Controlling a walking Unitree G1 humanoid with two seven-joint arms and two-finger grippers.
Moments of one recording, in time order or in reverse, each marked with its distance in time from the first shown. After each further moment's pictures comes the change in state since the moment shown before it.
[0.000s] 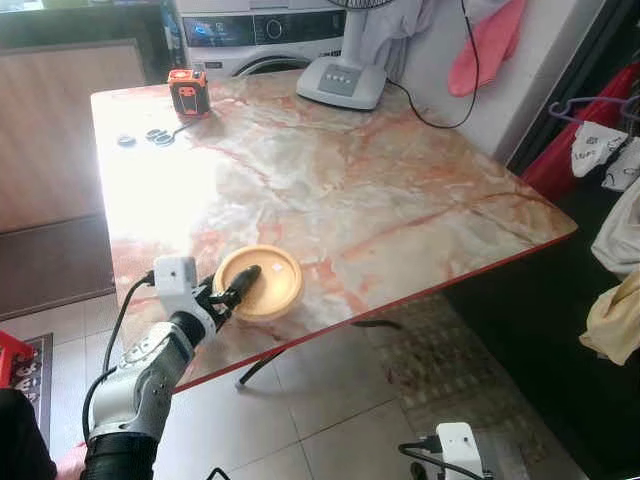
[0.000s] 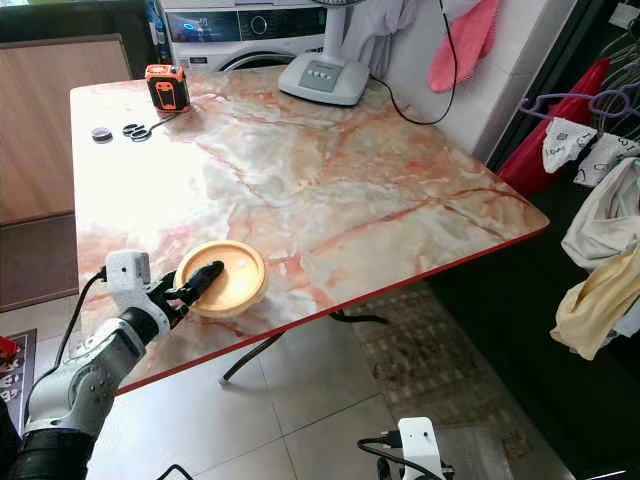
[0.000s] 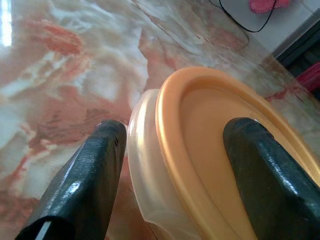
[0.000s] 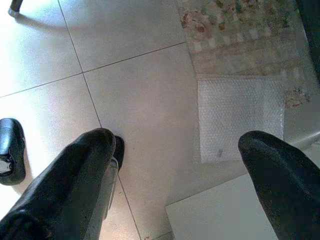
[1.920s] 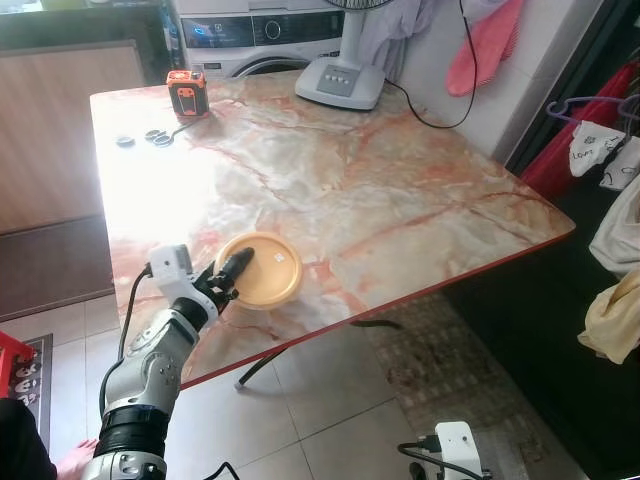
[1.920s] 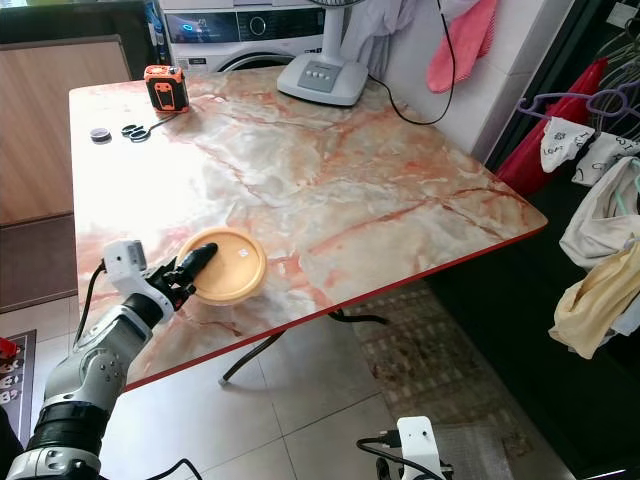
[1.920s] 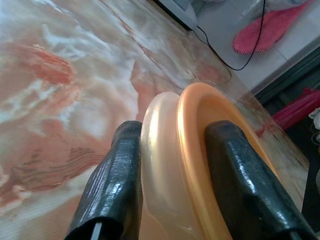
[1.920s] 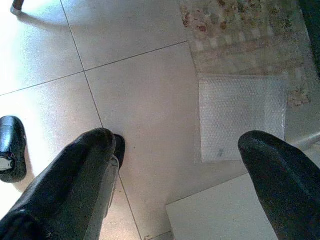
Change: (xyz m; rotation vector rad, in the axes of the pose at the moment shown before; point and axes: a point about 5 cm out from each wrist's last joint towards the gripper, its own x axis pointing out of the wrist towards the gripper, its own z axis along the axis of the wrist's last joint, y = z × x) left arm 0.019 0.010 0.008 -0.120 -0.113 -0.023; right arm 0.000 0.000 0.001 -0.008 0.006 0.007
